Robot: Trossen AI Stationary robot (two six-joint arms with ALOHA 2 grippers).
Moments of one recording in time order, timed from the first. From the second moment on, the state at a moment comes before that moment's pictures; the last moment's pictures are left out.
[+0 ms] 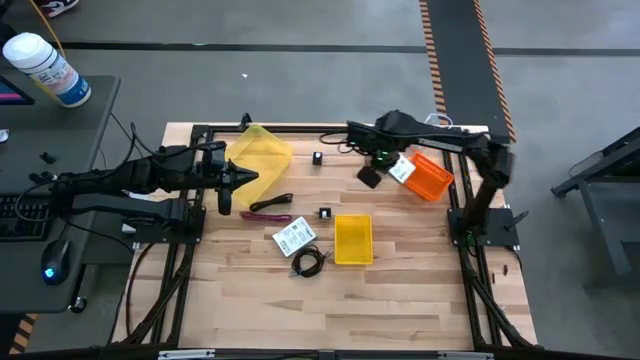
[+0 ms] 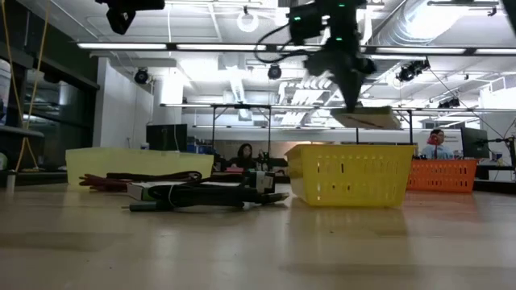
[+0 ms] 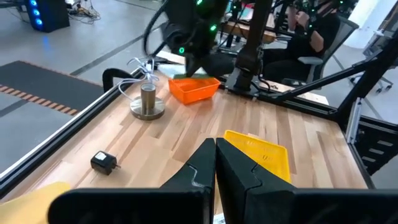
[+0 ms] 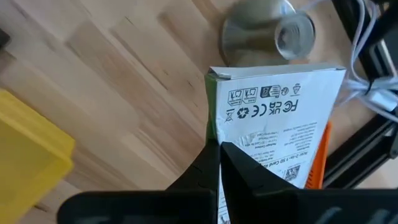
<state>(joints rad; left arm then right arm) 0.20 0.66 0.79 -0.42 -0.12 -0.21 -0.36 1.76 1.61 -1.44 0.19 0.36</state>
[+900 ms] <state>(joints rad) 0.20 0.72 0.79 -0.36 -0.12 -0.23 -0.44 1.36 0.97 -1.21 0.24 0.24</state>
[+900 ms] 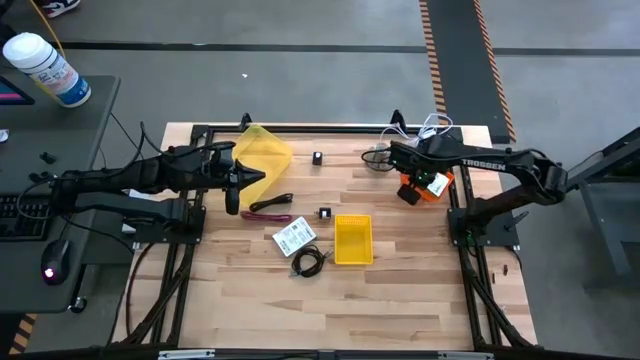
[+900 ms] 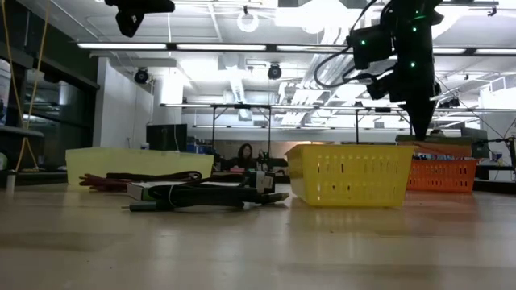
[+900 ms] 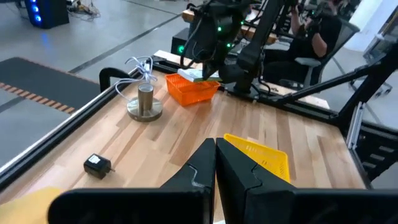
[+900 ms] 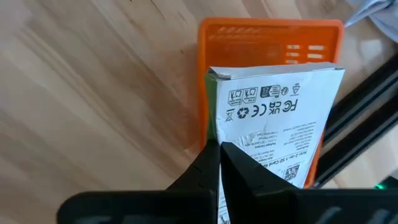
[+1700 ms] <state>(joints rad) 0.20 0.72 0.79 -0.36 -0.12 -0.26 -0.49 1.36 0.96 -1.18 0.31 0.18</state>
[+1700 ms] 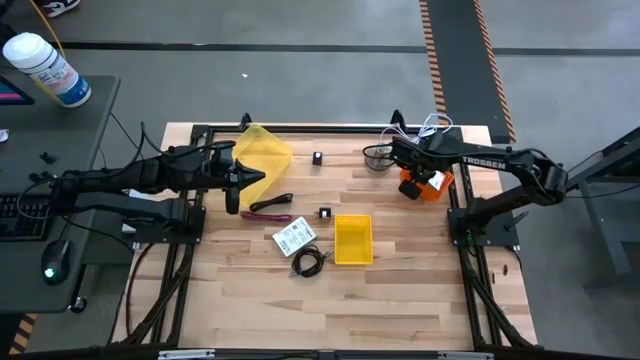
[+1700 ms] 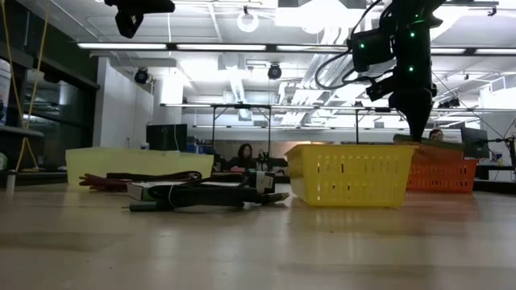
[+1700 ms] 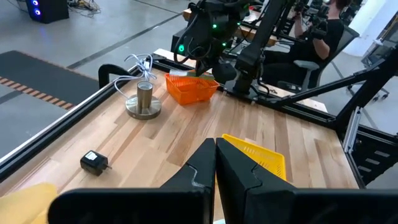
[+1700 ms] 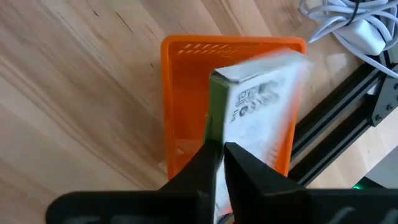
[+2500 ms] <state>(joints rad) 0.20 0.72 0.79 -0.41 -0.11 -0.33 -0.41 1.36 1.10 -0.99 -0.04 0.25</state>
